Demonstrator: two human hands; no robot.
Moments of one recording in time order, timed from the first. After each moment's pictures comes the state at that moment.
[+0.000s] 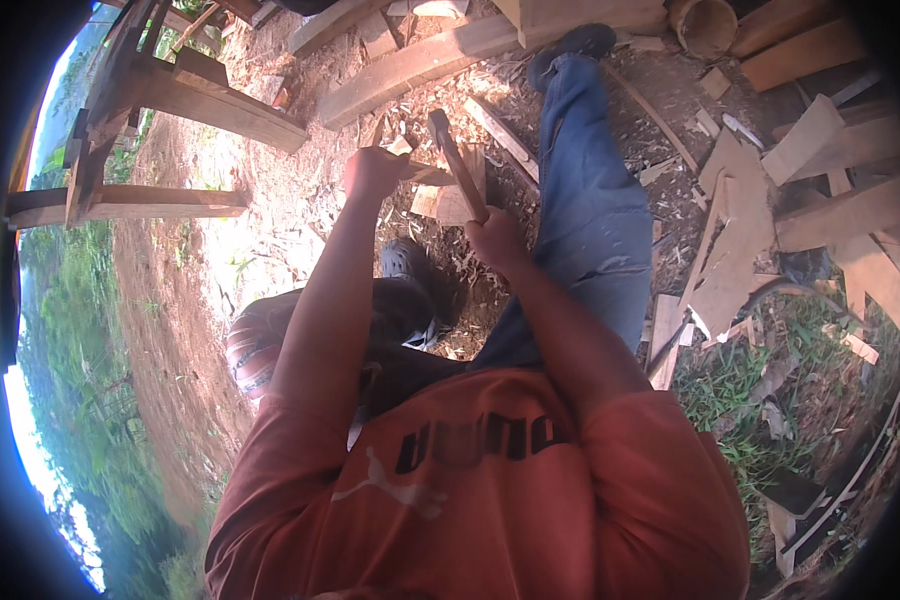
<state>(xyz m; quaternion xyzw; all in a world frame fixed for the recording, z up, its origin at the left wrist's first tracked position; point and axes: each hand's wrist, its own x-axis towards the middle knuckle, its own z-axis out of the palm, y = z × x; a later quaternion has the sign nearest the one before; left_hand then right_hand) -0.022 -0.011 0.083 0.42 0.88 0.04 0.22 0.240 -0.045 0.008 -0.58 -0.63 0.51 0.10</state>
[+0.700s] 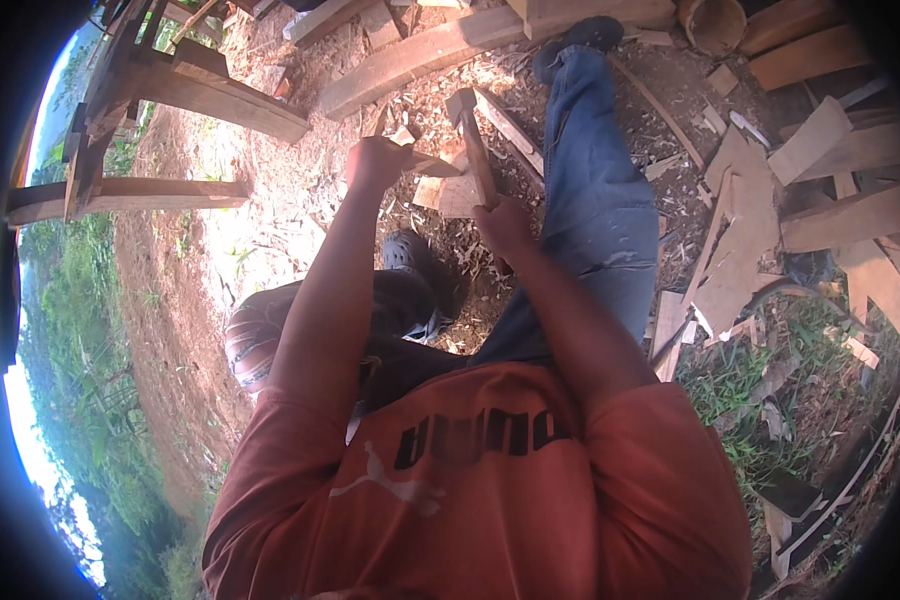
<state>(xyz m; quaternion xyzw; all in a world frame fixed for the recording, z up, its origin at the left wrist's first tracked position) -0.018 -0.006 0.089 0.40 0.88 0.04 0.26 0.247 -0.035 -0.046 -0.59 -0.60 0.53 0.11</state>
